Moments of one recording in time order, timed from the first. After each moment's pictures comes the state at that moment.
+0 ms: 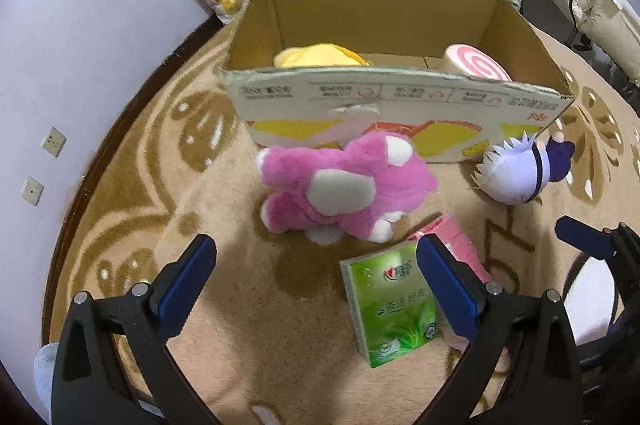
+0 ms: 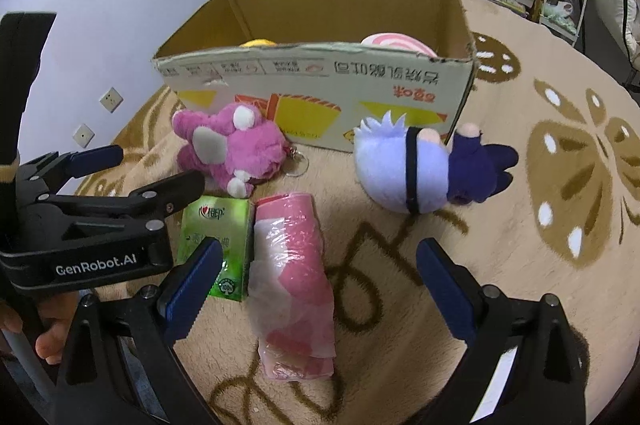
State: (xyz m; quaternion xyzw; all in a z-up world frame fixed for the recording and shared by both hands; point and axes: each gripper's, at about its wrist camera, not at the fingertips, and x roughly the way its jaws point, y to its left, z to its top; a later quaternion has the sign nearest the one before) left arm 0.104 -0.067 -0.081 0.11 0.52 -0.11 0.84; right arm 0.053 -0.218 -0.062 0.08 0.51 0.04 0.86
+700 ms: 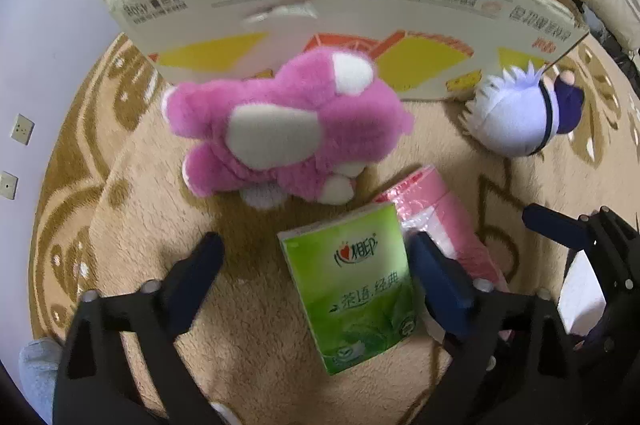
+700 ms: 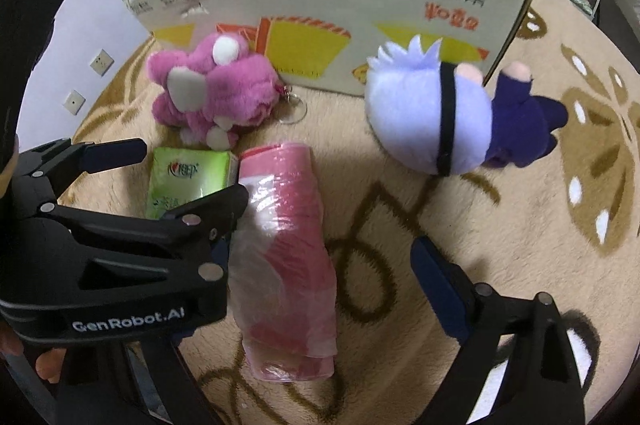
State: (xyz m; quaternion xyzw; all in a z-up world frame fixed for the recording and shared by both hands) left arm 0.110 -0.097 -0.129 0.12 0.59 -0.14 0.78; right arm 0.065 -0.205 -0.104 0.07 0.58 0.05 0.81
